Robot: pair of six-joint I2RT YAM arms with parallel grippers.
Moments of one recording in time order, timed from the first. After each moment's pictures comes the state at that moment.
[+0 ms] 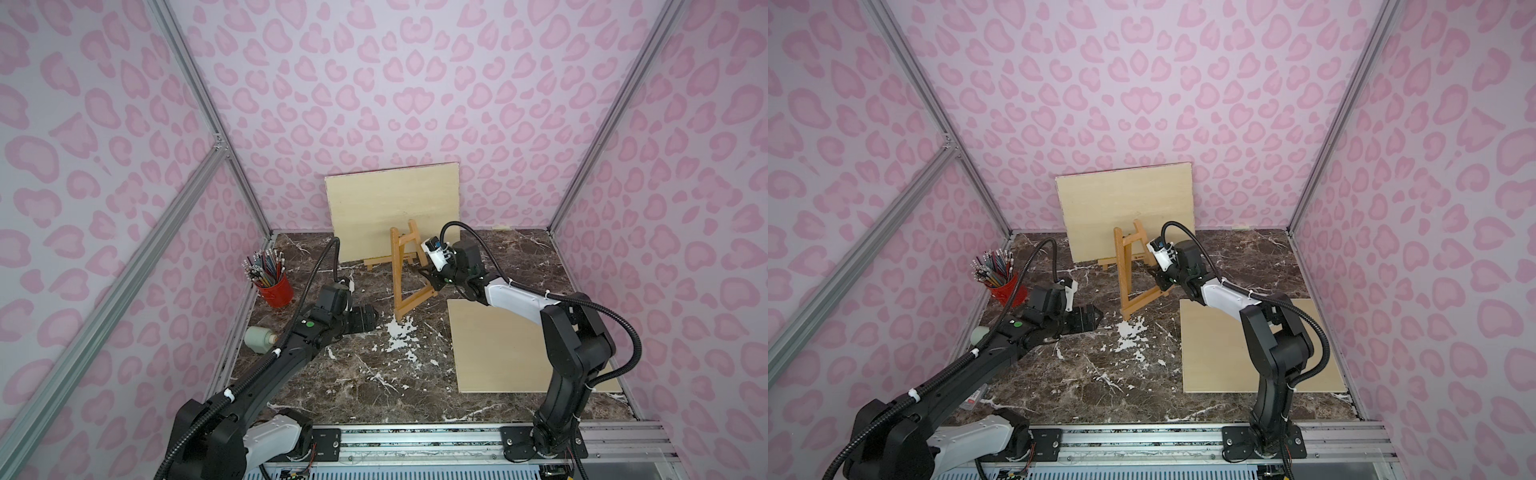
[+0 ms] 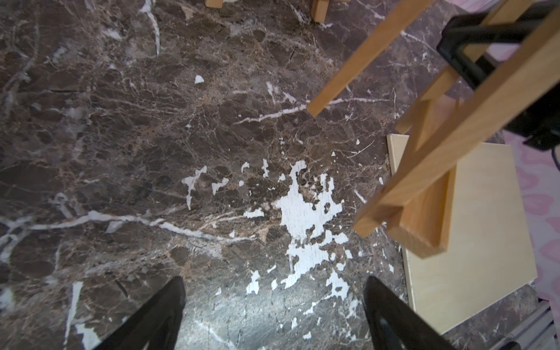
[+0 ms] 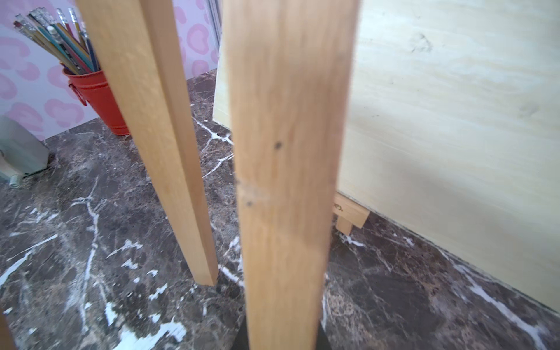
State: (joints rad) left arm -0.40 1.17 0.77 -0.43 0.16 -0.50; right arm 0.46 1.81 1.18 0.10 -0.35 -0.14
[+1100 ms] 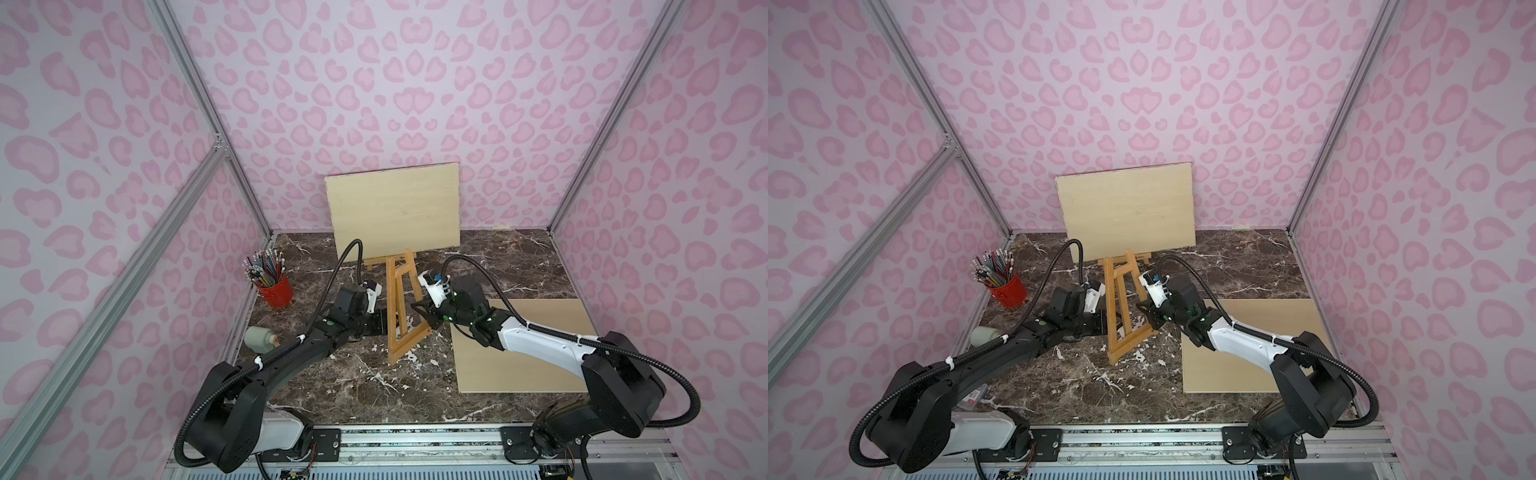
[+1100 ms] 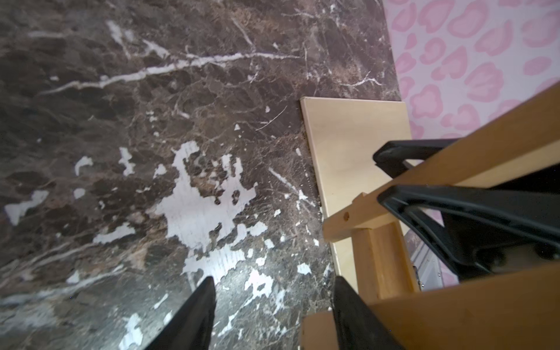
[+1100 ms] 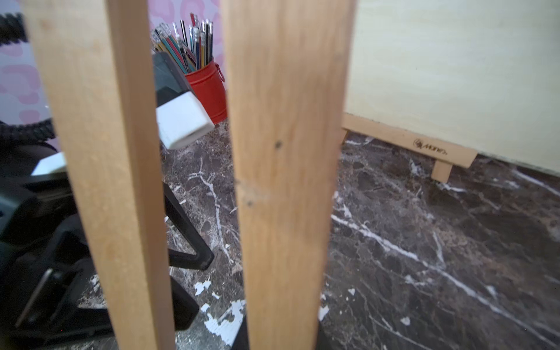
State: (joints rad) left arm -0.54 1.33 0.70 -0.14 0.39 -0.61; right arm 0.69 1.50 0.81 0.17 -0.26 0.11
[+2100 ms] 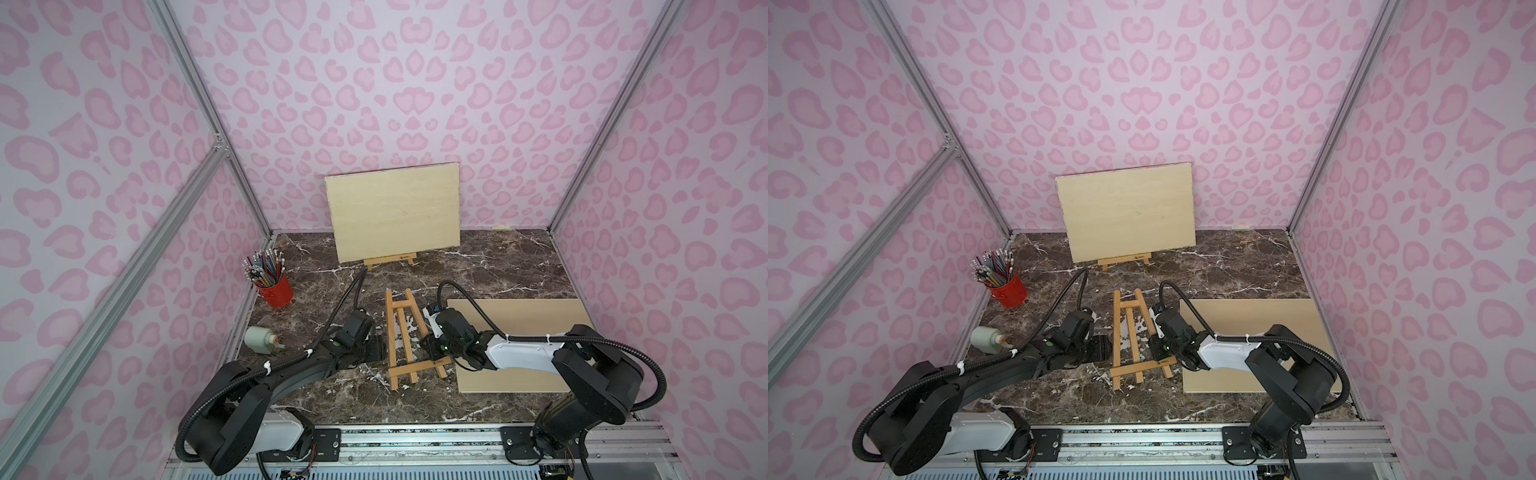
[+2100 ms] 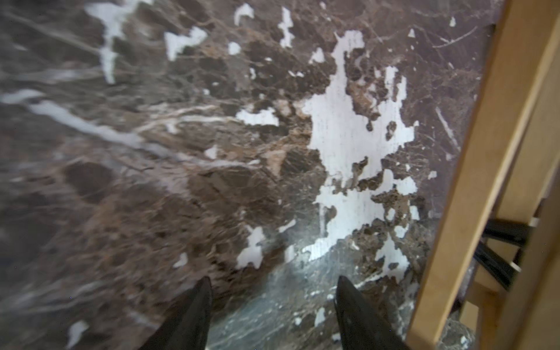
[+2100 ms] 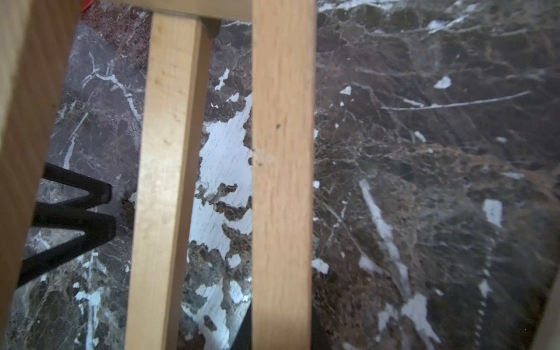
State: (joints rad) left arm -0.61 1.29 0.55 -0.28 0.02 -0.69; right arm 0.80 1.61 0.67 0.08 -0.06 0.44
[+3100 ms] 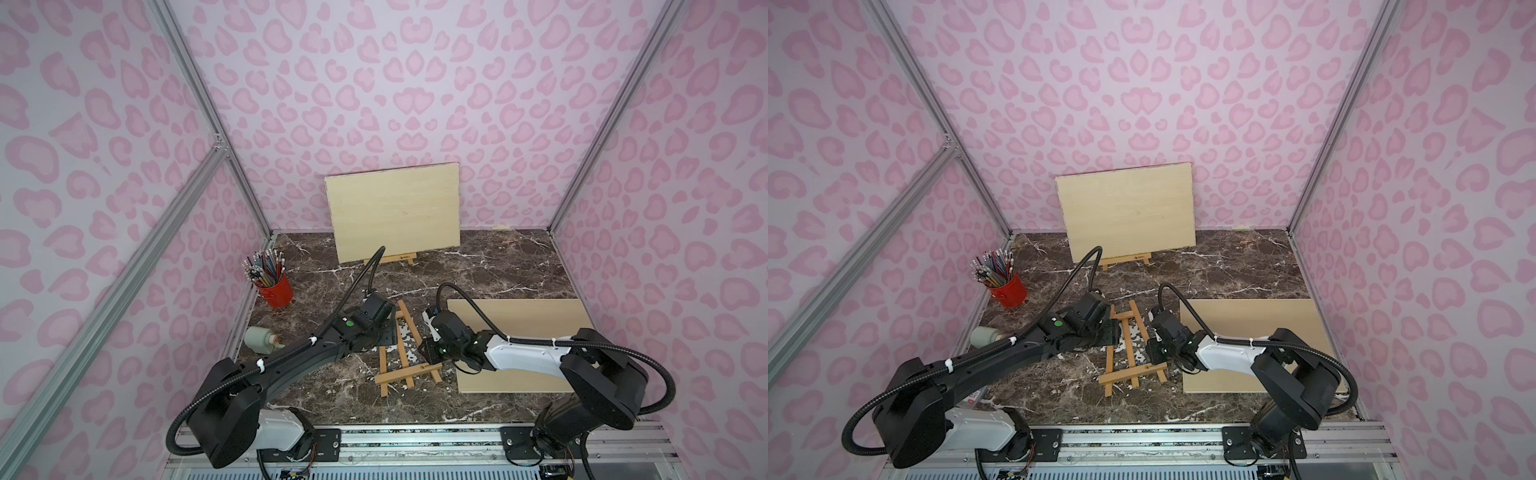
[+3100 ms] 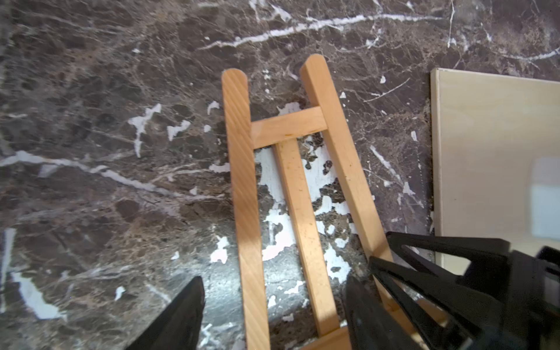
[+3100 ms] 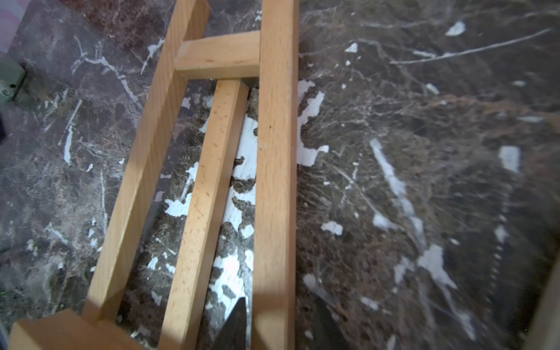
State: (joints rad) left arm -0.77 1.40 0.89 -0.56 -0.12 -0.74; right arm 0.83 1.53 0.68 -0.07 -0.06 0.53
